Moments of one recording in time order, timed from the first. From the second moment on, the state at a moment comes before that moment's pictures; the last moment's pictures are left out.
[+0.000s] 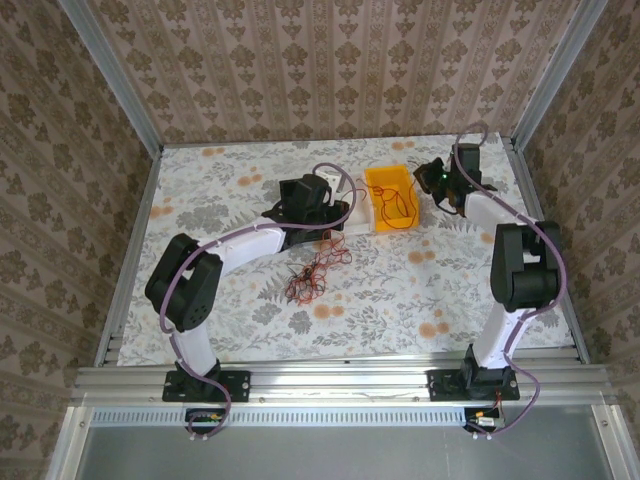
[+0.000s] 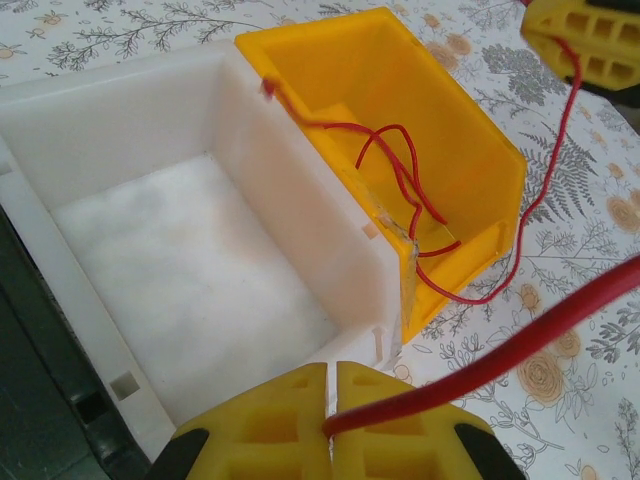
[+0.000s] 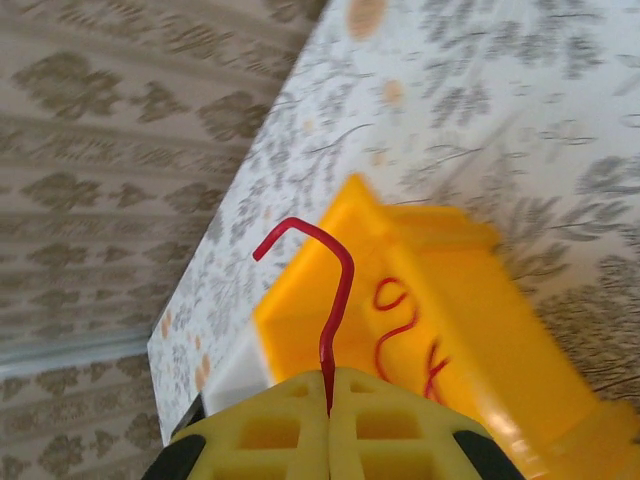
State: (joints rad) left arm -0.72 1.80 1.21 0.01 0.11 -0.35; right arm 0.00 1.81 1.23 0.00 -0.37 0.97
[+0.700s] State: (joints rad) left arm -0.73 1.80 1.21 0.01 0.11 -0.35; right arm 0.09 1.85 1.34 0.14 -0.26 0.83
